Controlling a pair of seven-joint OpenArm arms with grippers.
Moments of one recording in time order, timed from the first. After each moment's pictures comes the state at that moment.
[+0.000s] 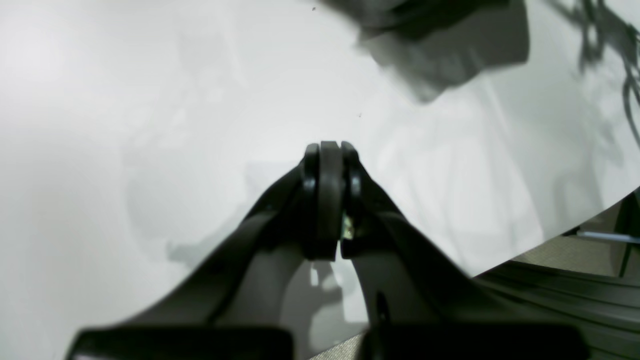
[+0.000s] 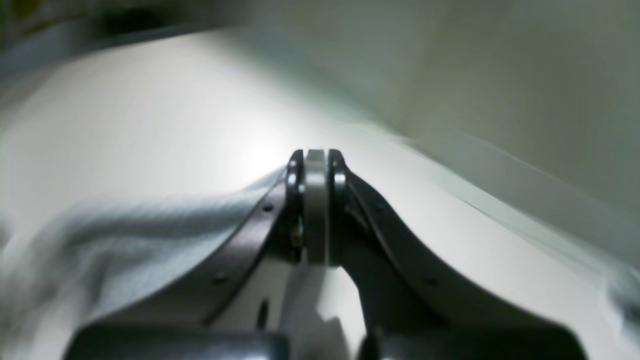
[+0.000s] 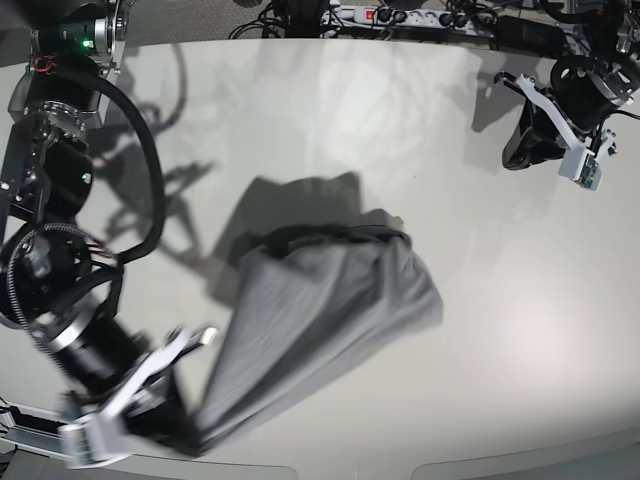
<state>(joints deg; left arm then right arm) 38.0 -26.7 -17.5 115.1 -34.2 -28.7 36.0 13.6 10.4 6.7 112.9 28.2 22.1 -44.0</state>
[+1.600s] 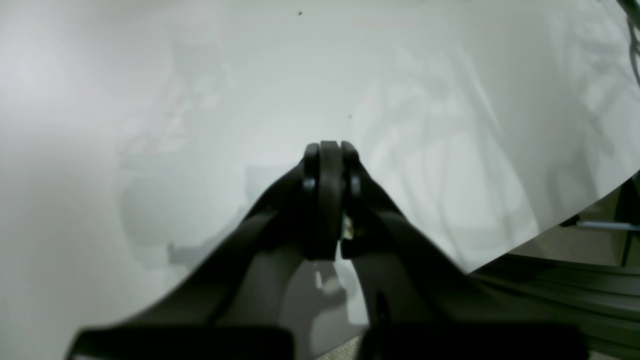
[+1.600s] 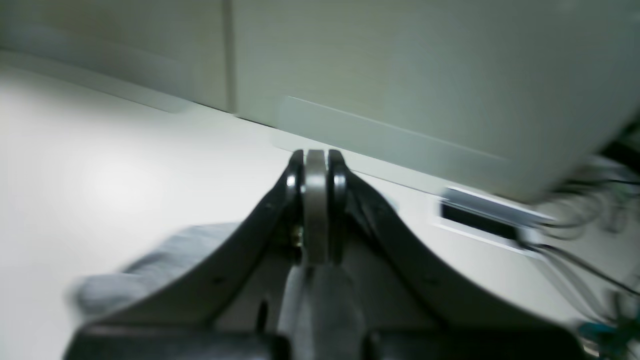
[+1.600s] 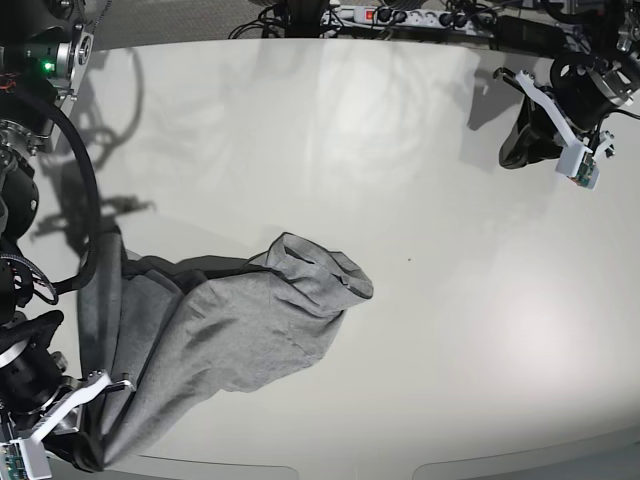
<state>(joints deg) 37.8 -26.8 -17.5 115.1 -34.1 -31.7 35.5 17.2 17.4 10.1 113.1 18.4 19.1 -49.7</state>
